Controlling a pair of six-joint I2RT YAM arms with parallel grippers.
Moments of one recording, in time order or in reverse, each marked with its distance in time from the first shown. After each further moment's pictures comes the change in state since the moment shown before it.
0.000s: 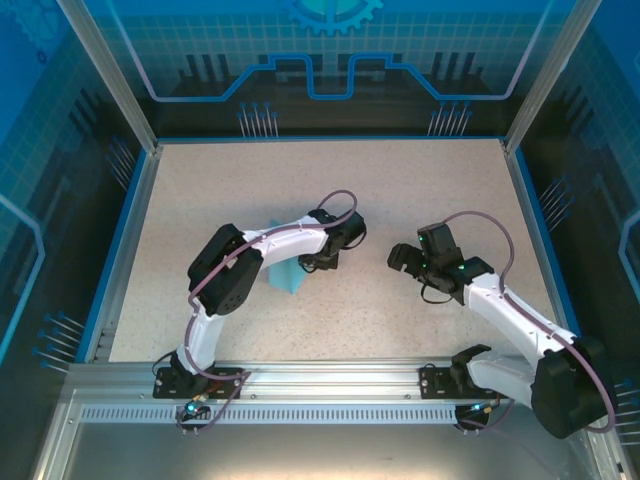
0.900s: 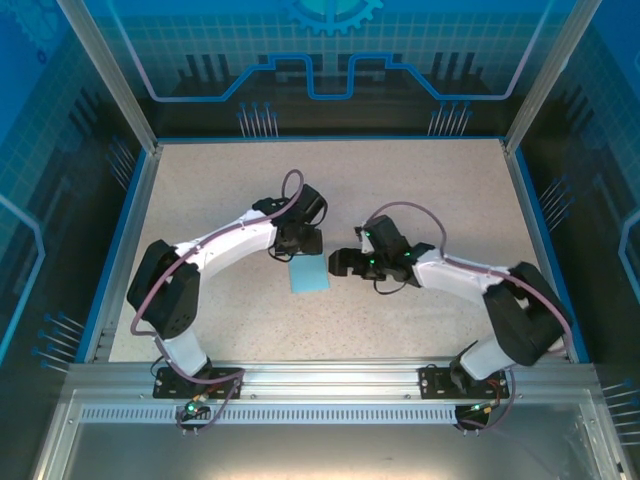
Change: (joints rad) left arm 0.168 -0.358 -0.240 0.163 0.272 0.084; right arm 0.263 0.454 0.172 0.348 -0.340 -0.083
